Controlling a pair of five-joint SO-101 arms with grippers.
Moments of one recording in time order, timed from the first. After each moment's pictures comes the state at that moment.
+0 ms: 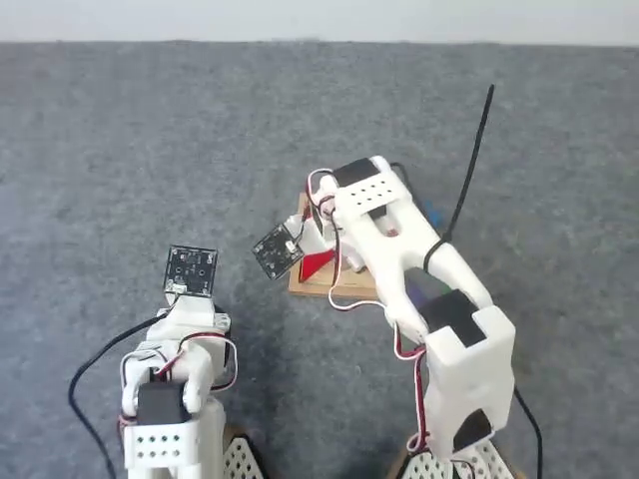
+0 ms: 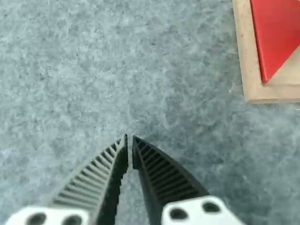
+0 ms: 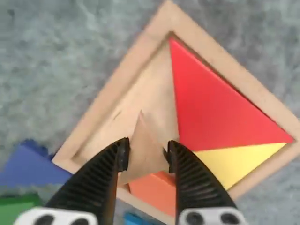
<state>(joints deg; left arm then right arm) -9.4 -103.1 97.2 72.0 -3.9 -31.1 22.6 -3.3 76.7 97.0</state>
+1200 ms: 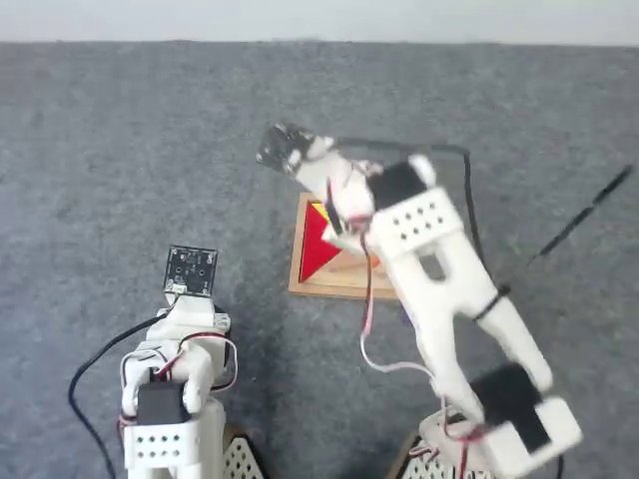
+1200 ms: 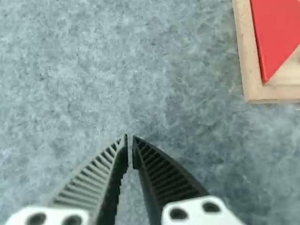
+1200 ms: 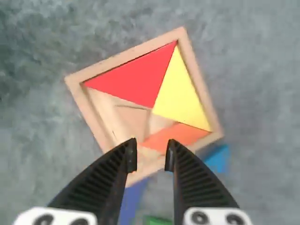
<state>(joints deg) -9.4 -103.1 97.2 72.0 -3.9 -30.8 -8.2 14.7 69.5 33.5</state>
